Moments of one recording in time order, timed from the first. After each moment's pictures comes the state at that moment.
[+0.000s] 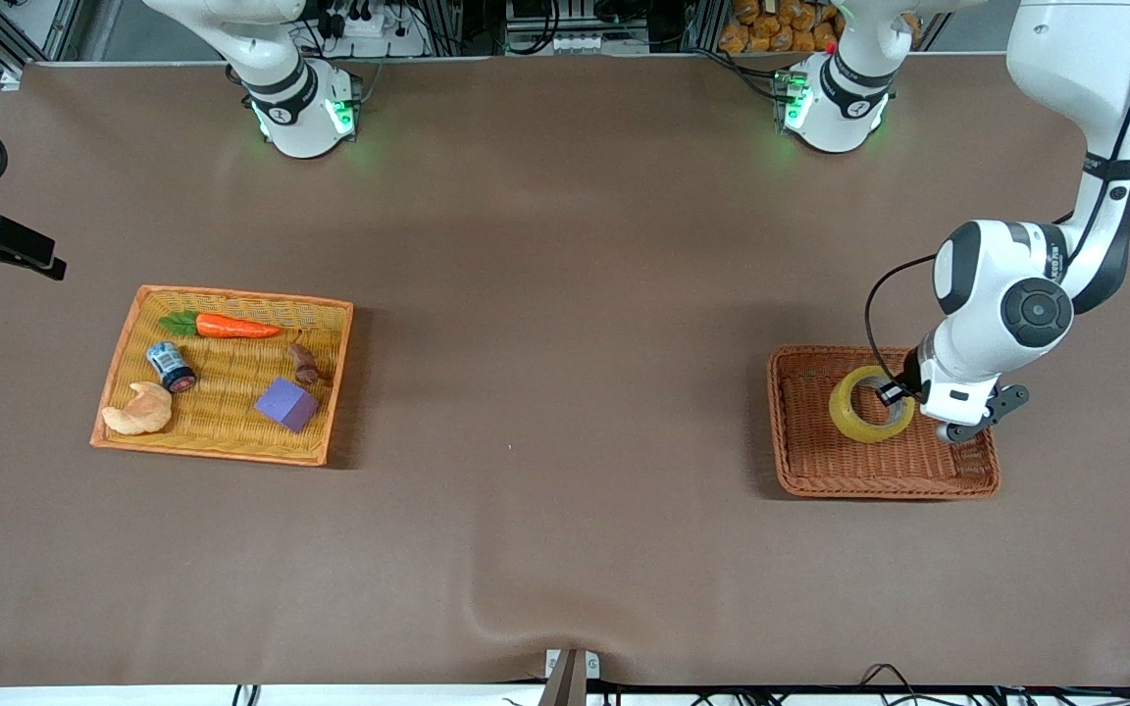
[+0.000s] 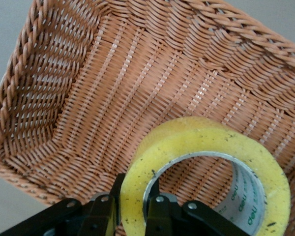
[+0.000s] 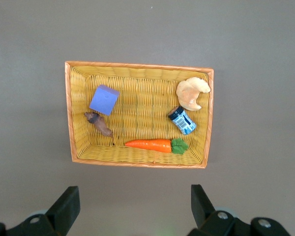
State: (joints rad) left arm -0.01 0.37 -0.05 -2.03 0.11 2.36 -0.64; right arm -0.11 0.06 0.02 -1.50 -0.01 1.48 -0.06
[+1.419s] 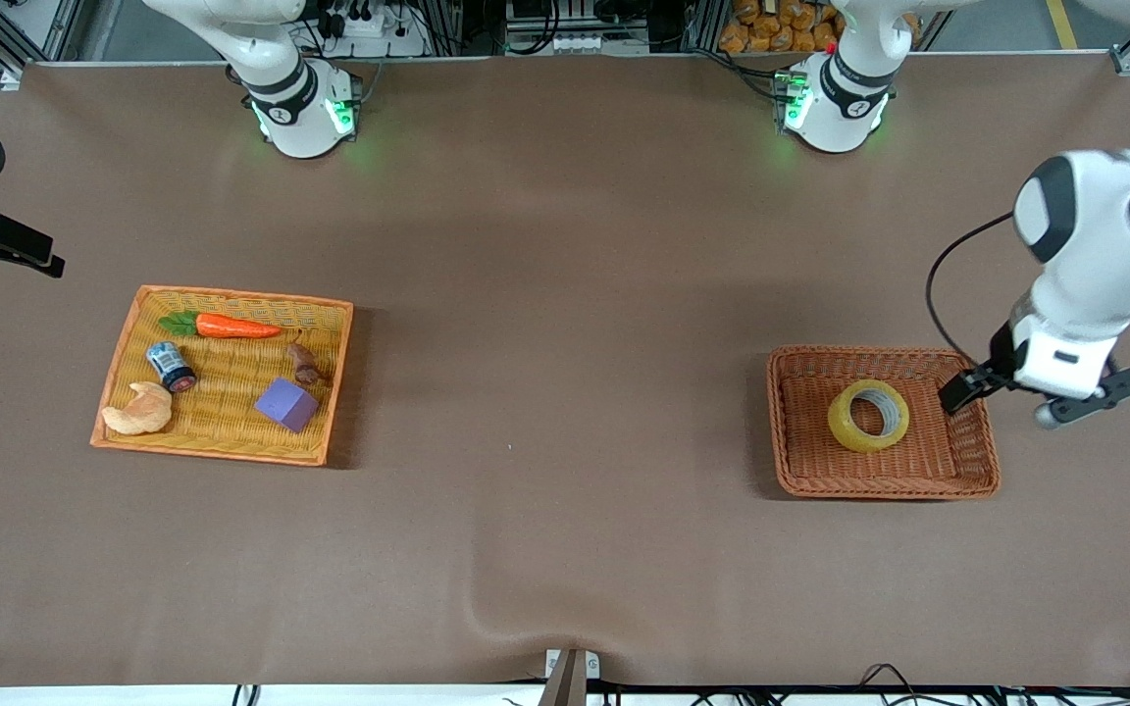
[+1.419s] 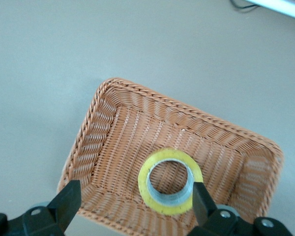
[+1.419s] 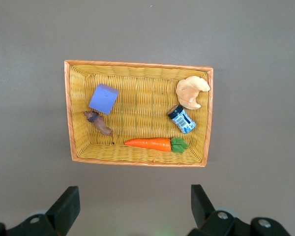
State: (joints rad) left arm 0.05 0.12 -0.07 -1.98 0.09 2.29 -0.40; right arm -0.11 0.06 0.02 -1.50 -0.01 1.47 -0.06
